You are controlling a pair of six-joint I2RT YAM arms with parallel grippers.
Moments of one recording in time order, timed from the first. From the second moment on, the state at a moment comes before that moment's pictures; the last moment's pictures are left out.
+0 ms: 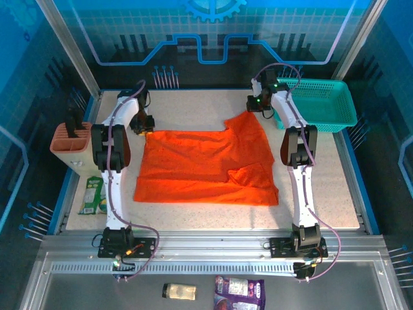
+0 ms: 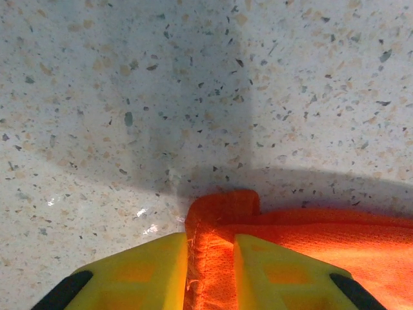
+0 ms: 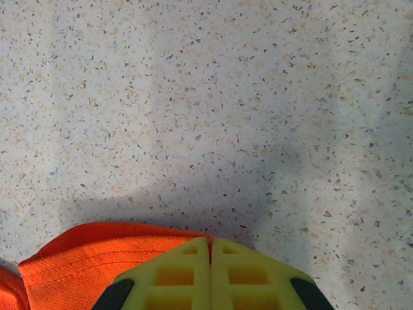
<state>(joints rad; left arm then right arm) 0.04 2.35 2.02 -1.10 -0.03 -0.25 0.12 2.56 2.43 -0.93 -0.26 0.04</state>
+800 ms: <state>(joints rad) 0.04 2.35 2.04 -1.01 -0.04 -0.27 0.12 2.45 2.41 -0.88 -0.23 0.04</state>
